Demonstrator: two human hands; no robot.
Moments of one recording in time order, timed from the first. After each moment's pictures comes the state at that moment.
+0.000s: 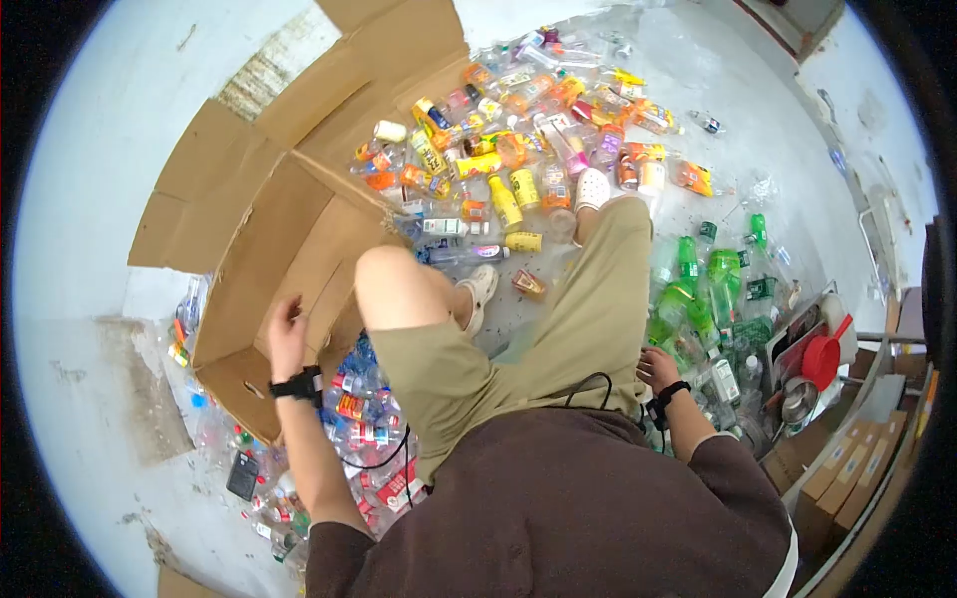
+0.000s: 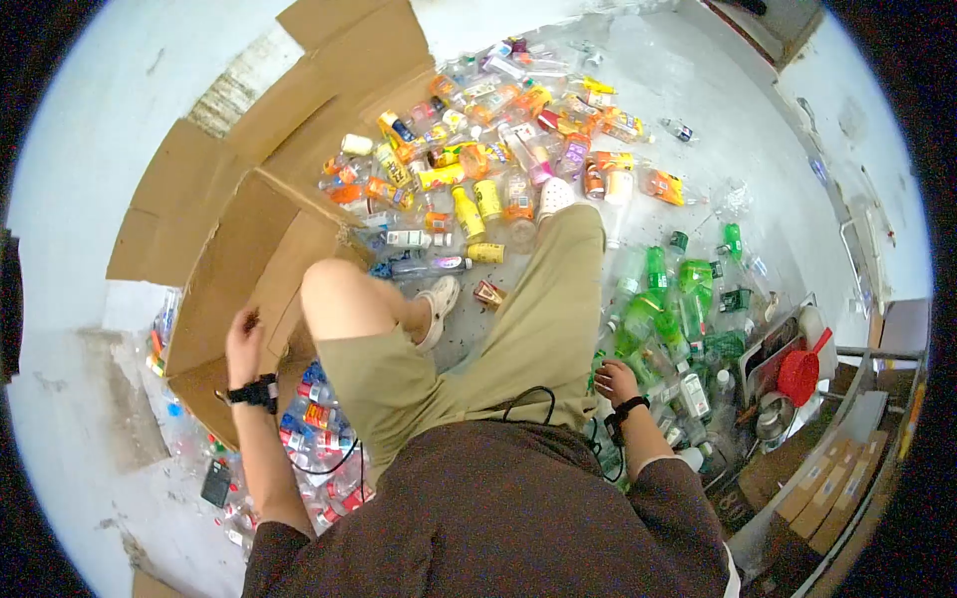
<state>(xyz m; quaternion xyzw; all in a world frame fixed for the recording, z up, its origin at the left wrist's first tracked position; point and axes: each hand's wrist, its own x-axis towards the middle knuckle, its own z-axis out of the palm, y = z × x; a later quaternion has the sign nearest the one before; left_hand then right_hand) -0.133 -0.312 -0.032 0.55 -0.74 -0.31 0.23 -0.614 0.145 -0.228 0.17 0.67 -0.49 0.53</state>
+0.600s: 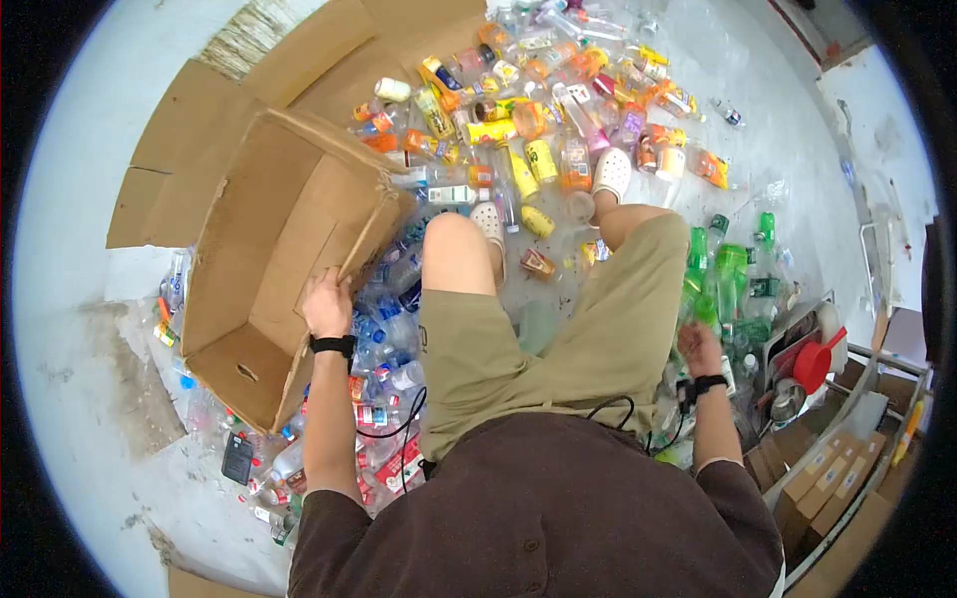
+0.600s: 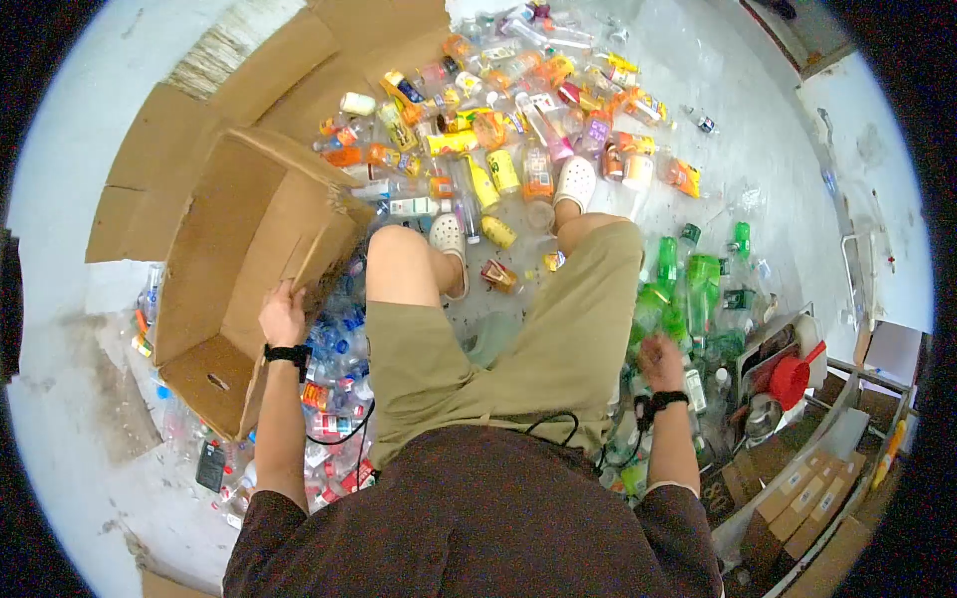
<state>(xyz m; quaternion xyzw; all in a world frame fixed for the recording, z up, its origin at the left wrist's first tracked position) -0.193 -0.325 -0.094 0.57 -0.82 -0.03 0.00 -0.695 0.171 -0.241 0.12 0.57 -0.66 0.48</state>
